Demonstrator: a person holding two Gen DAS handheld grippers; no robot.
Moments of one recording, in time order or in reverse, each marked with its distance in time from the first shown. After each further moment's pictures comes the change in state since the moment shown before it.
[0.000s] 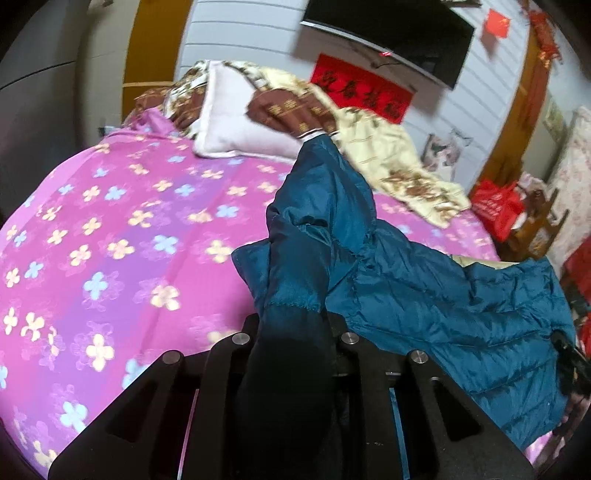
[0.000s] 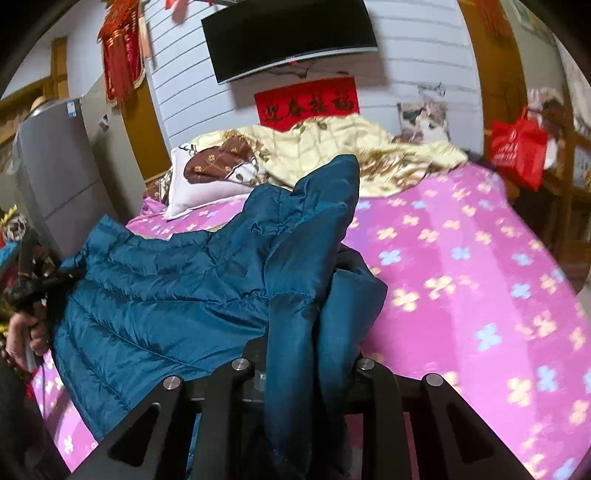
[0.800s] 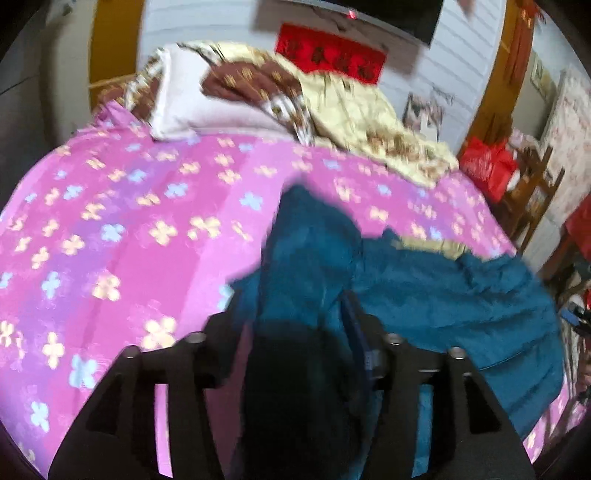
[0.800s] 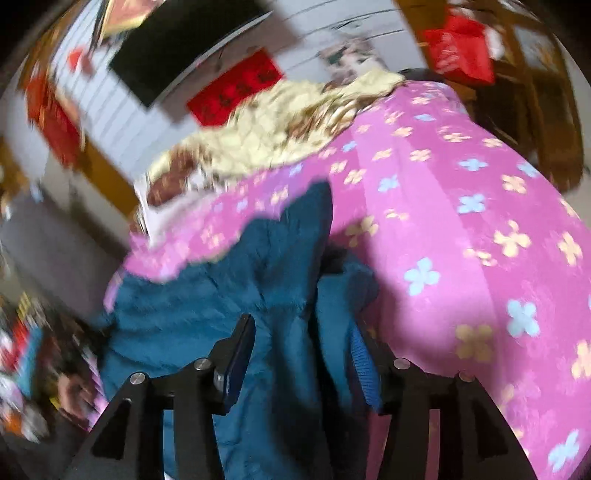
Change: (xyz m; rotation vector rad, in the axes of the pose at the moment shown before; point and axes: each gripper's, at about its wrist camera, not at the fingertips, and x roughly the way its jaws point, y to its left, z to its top) left arm 0.035 -0.048 -0.016 0.089 0.070 -0.002; right arm -0.026 -0.147 -0.022 0.422 0.088 0.088
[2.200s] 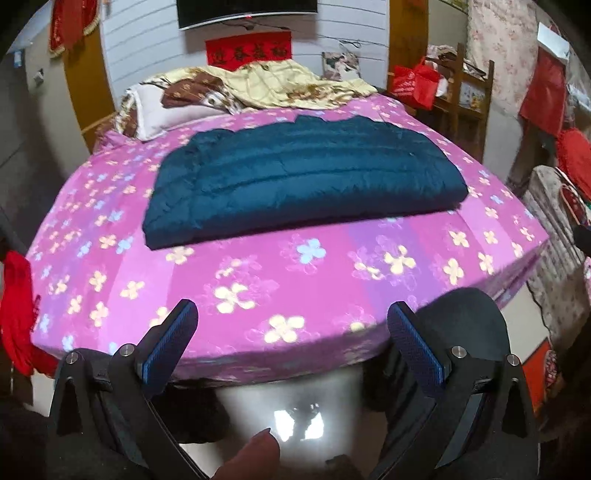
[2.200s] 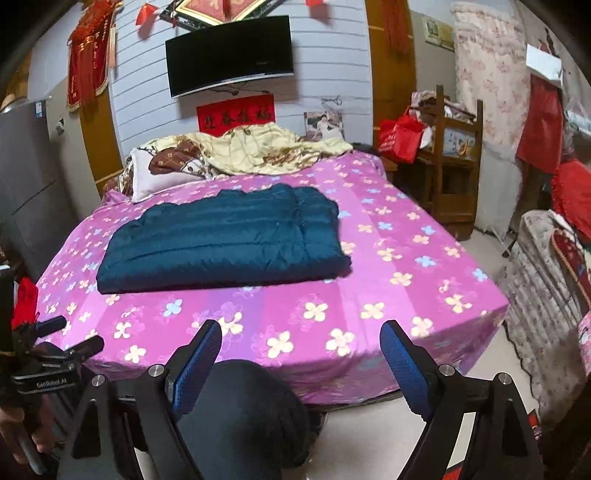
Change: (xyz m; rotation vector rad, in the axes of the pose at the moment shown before) left arm -0.241 -0.183 -0.266 0.288 0.065 0.076; right arm -0.241 0.163 -0.297 -0.296 -0.180 -0.412
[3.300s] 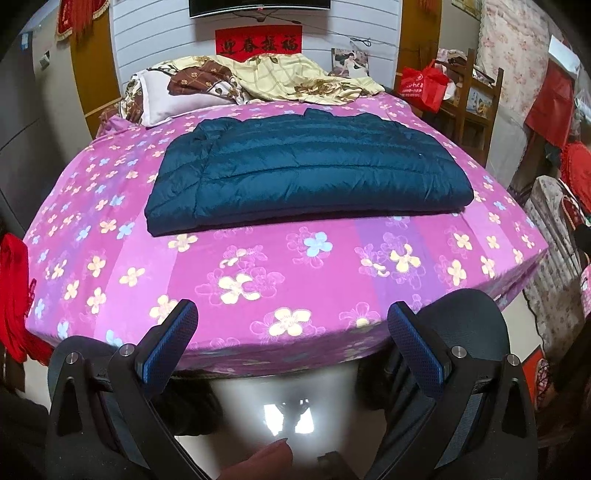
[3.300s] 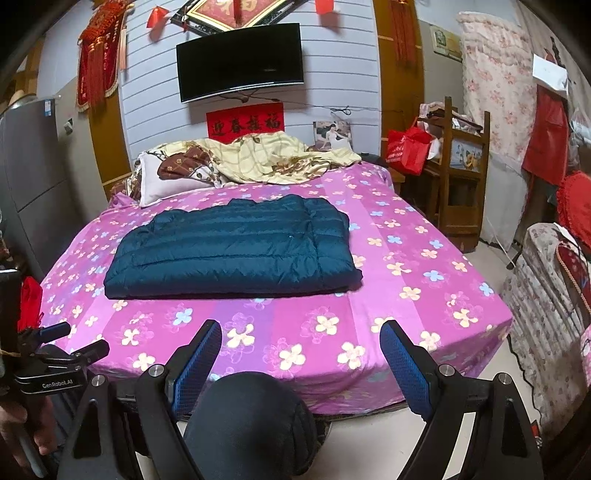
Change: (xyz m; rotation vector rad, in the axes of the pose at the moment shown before) left arm 0.007 0.012 -0.004 -0.047 0.037 -0.029; right arm 0.001 0.017 0.008 -0.019 -0.016 0.024
